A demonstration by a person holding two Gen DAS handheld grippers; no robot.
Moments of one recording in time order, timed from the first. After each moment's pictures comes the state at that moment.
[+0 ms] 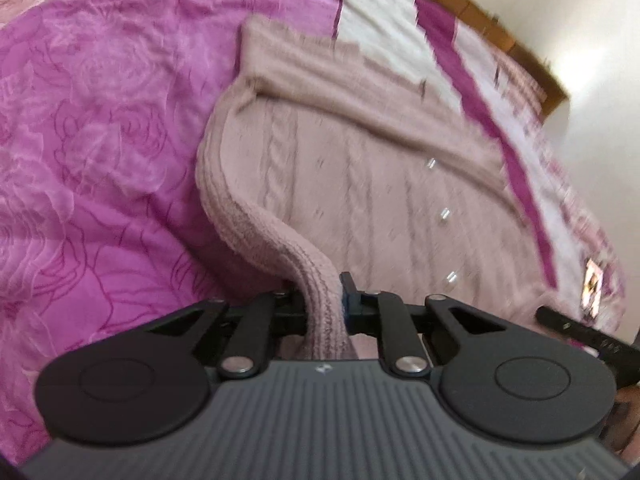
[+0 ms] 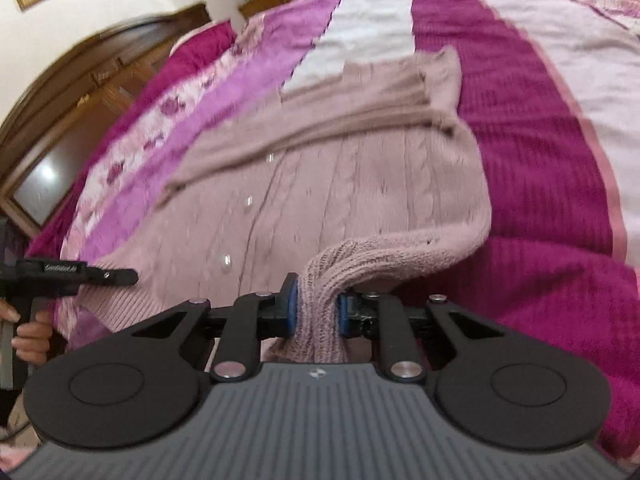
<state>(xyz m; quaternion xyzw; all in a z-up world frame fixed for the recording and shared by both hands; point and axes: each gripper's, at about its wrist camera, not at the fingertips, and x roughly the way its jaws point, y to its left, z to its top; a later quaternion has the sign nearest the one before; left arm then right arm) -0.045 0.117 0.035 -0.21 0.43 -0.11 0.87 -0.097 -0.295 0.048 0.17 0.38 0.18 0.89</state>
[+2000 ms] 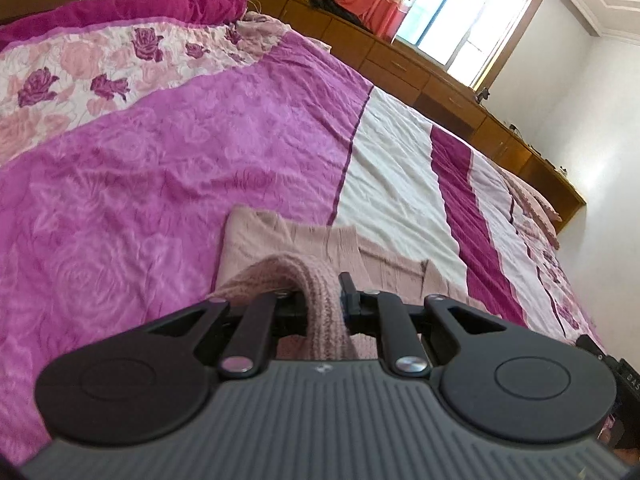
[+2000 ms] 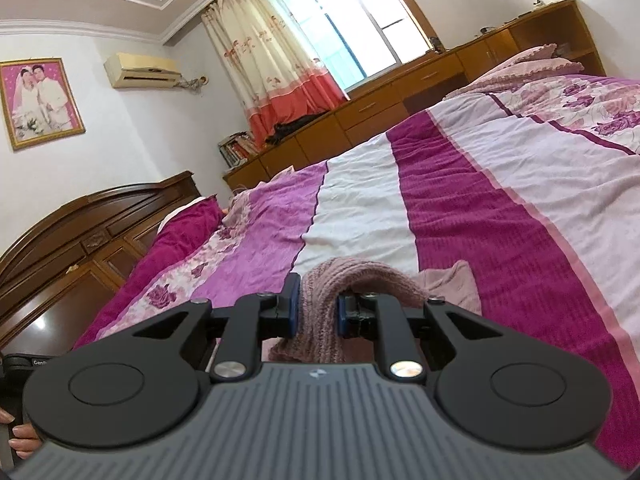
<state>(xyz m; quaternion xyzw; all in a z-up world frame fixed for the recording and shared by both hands) 0.064 0.117 0.128 -0.23 0.29 -0.03 0.93 0.015 -0.302 0.127 0.26 0.15 0.11 0.95</state>
